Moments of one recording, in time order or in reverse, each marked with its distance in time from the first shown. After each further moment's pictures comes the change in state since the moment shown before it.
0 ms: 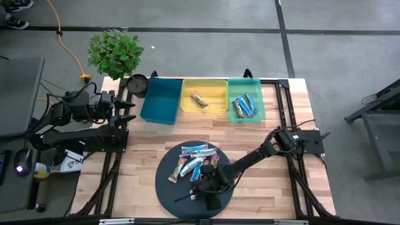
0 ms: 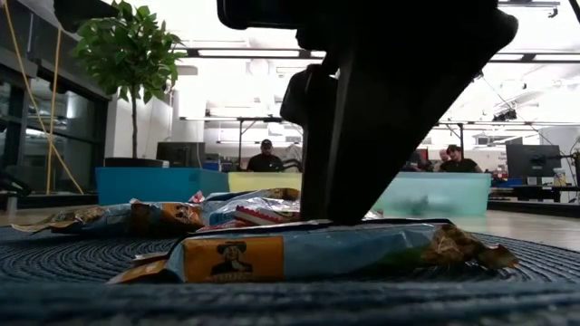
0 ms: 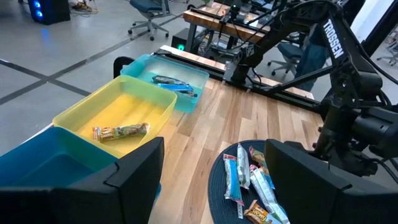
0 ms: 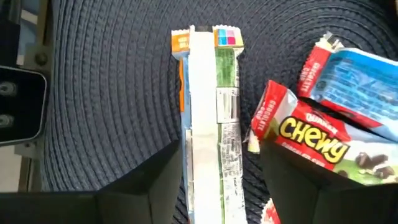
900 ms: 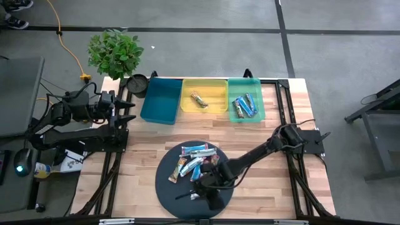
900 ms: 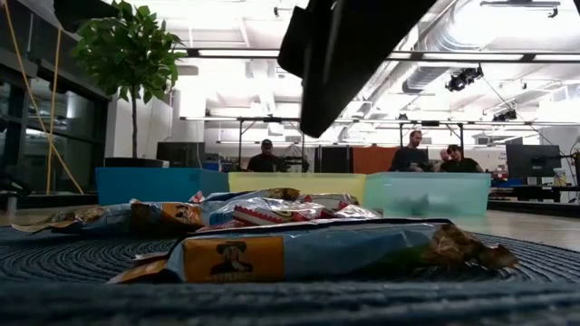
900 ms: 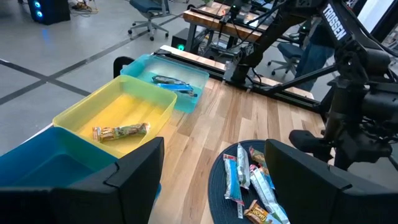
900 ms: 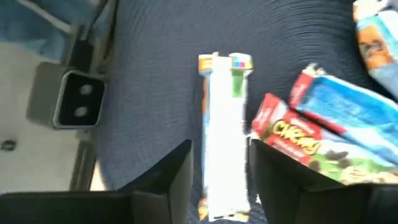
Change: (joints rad) left arm 0.000 0.000 0.000 0.000 0.000 0.000; right arm -0.017 -0.094 0.000 -0.020 -0.048 -0.055
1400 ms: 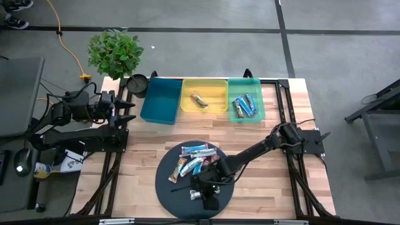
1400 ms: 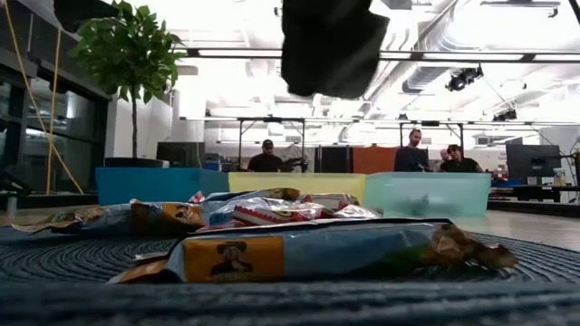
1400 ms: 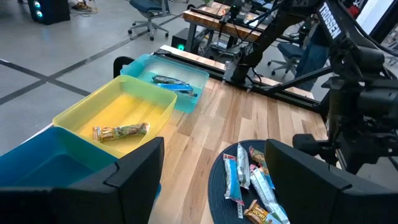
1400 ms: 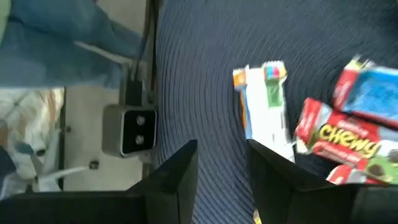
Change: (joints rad) left arm 0.000 0.000 0.000 0.000 0.000 0.000; right arm -0.037 -0.004 -0.002 0.083 -0.183 0.214
